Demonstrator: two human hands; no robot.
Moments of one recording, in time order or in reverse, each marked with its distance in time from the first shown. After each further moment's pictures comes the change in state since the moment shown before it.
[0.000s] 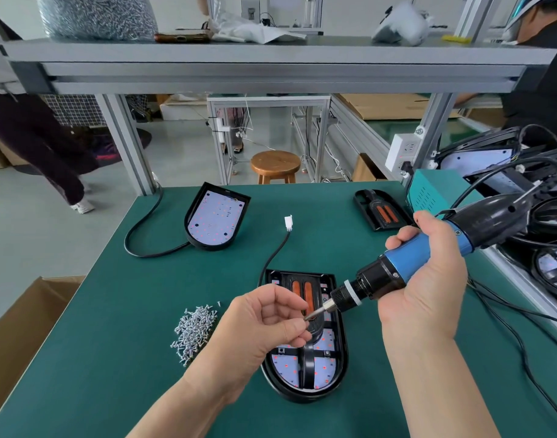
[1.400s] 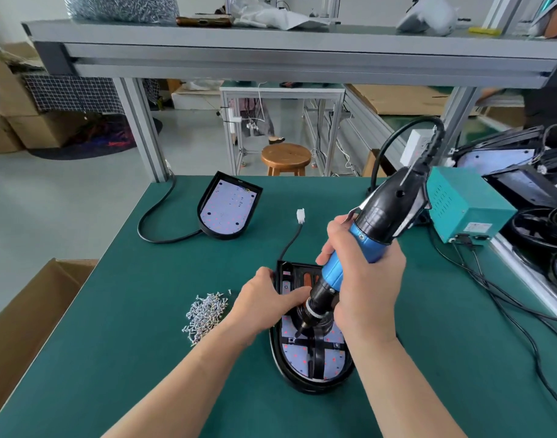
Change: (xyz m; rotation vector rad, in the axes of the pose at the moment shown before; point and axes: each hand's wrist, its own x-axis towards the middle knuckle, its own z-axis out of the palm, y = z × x) left_hand 0.062 -0.043 -0.028 0.710 0.271 -0.270; right_hand -0.012 0.070 0.020 -0.199 -0.302 -0.265
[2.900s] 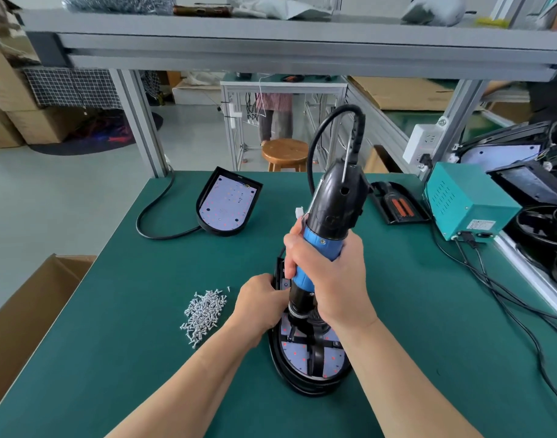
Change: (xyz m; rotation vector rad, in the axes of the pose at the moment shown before) left_hand 0.000 0.000 0.011 -0.196 0.042 -0.023; right_hand 0.001 0.010 0.008 0.000 -0.452 0.097
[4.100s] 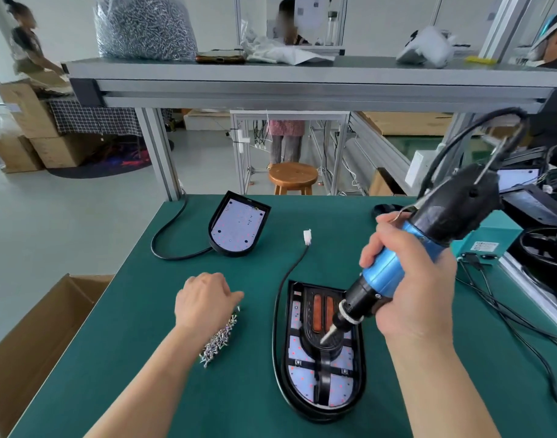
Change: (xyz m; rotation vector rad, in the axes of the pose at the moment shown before) left_hand 0.018 -0.018 -0.091 0.745 0.351 0.090; right_hand 0.000 -0.053 -0.027 0.115 0.360 -0.091
